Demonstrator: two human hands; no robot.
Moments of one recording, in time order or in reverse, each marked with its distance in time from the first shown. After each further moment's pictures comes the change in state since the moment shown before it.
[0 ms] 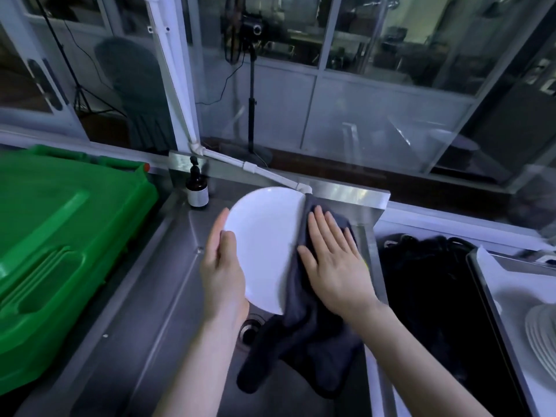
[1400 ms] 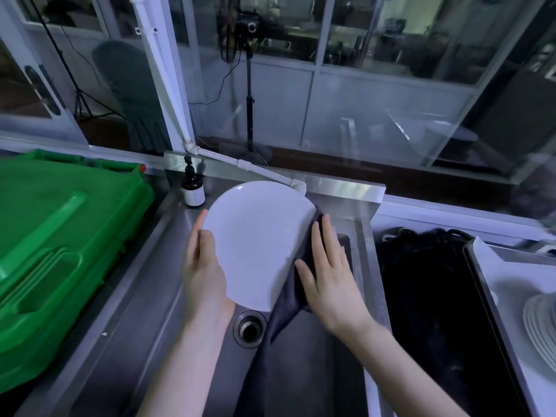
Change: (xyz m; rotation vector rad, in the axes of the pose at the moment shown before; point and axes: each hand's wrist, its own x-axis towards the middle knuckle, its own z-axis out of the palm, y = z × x) left_hand -0.010 0.010 -0.003 -0.076 -0.006 -0.024; right_hand -0.031 0.006 0.011 0.352 0.046 0.015
